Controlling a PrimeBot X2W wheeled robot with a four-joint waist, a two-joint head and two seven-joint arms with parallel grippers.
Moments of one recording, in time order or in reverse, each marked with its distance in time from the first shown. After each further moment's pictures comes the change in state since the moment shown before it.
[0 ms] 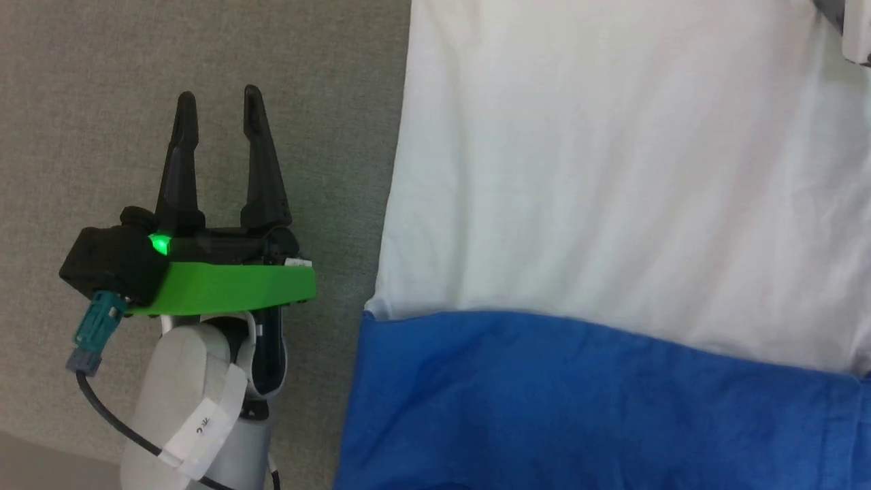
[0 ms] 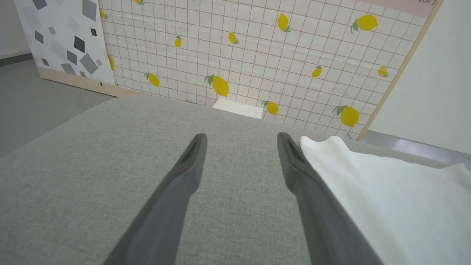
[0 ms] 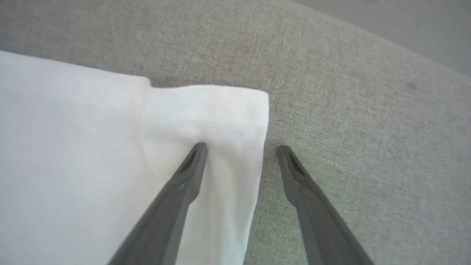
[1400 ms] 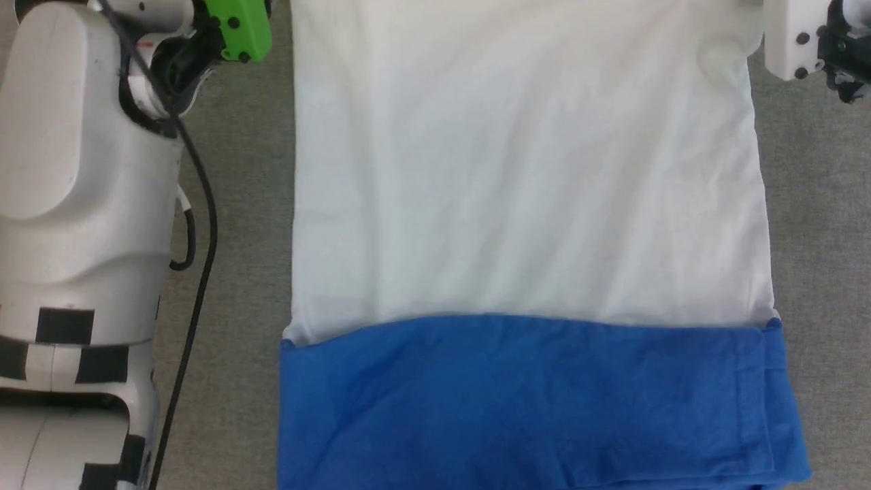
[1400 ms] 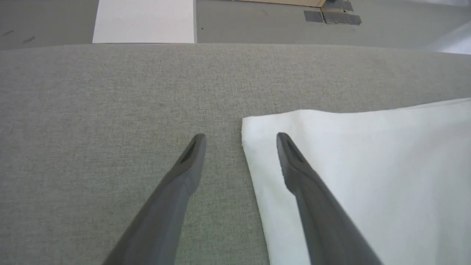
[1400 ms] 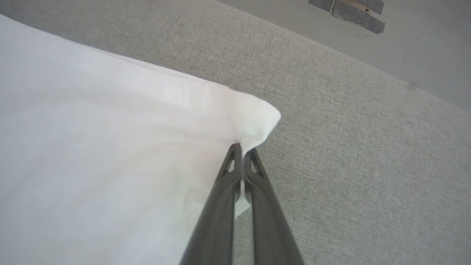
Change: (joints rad) left arm -0.732 0.170 -0.105 0.487 -0.147 -0.051 0.998; right arm 0.025 -0.002 0.179 -0.137 0.208 0.000 -0.093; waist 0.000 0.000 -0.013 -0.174
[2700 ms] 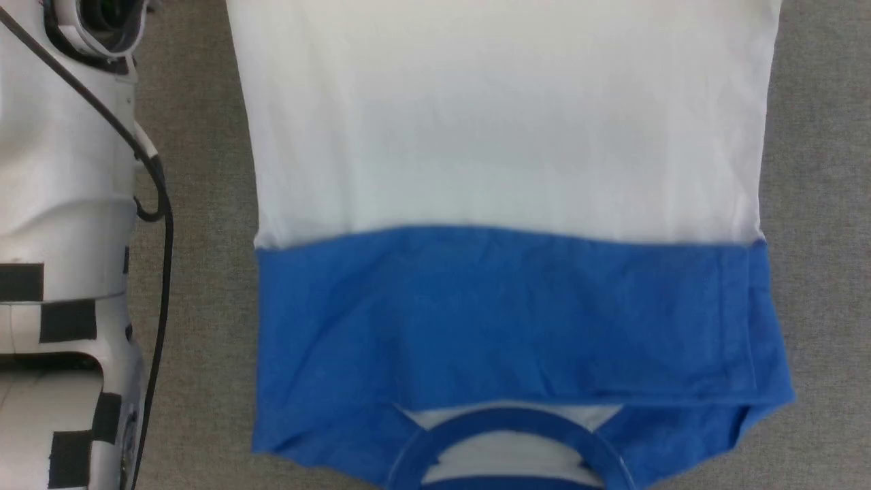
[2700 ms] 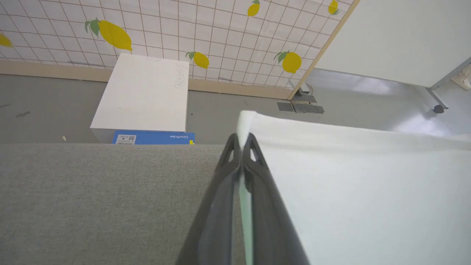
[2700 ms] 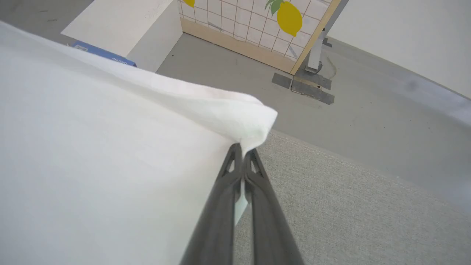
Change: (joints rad) left arm -0.116 -0.002 0.079 0.087 -0.062 -0.063 -0.317; right arm -0.135 -0.024 0.004 0.065 -0.037 0.000 -0.248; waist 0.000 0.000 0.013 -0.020
